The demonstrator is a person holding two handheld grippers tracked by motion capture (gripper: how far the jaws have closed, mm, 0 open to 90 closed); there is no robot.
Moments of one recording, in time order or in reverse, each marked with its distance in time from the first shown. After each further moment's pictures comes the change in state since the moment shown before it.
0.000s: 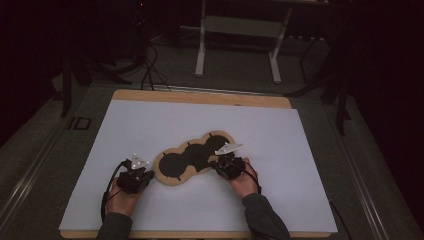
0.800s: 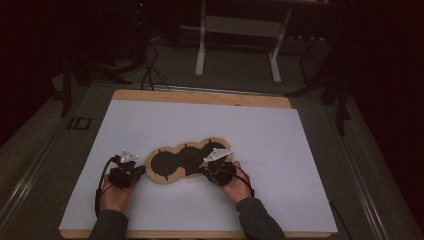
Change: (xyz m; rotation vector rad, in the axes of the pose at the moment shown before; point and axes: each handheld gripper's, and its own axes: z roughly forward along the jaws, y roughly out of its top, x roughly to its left) left arm 0.030 -0.002 -0.001 -0.014 0.031 -0.087; right arm 0.031 0.006 0.005 0.018 0.053 -0.088
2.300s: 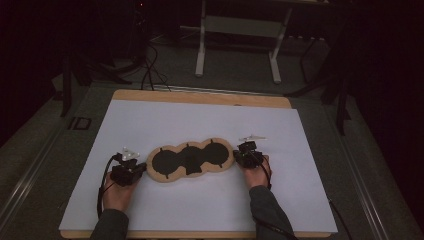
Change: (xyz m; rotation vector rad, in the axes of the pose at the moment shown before) left arm -0.001 0.005 0.007 -0.023 0.012 -0.001; right arm -0.088 -0.029 -0.019 -0.033 -0.297 0.405
